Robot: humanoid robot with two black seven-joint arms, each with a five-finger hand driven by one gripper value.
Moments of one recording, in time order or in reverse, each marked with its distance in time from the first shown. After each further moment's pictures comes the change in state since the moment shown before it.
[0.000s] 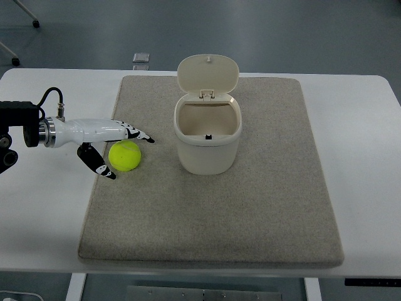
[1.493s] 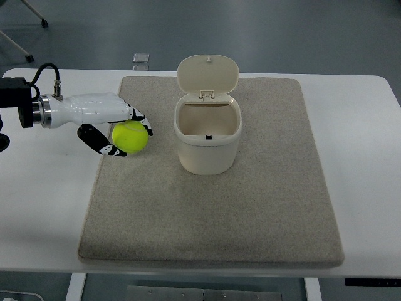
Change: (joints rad) left arm -0.126 0.096 0.030 -0.157 -0.028 0.072 -0.009; right arm 0.000 0.000 0.000 0.000 0.000 0.000 0.000
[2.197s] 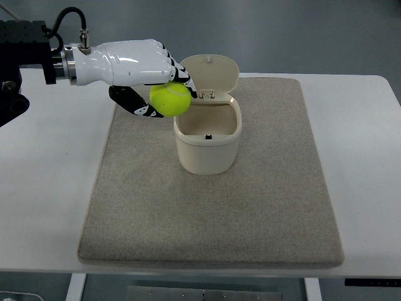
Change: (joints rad) left arm -0.233 -0.103 0.016 -0.077 0.147 0.057 -0.016; right arm 0.001 0.000 0.000 0.000 0.000 0.000 0.000
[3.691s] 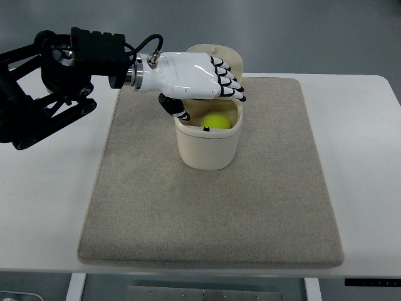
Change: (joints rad) left arm -0.070 -0.256 0.060 0.171 0.286 0.000 0.007; right arm 0.000 0.000 0.000 0.000 0.000 0.000 0.000
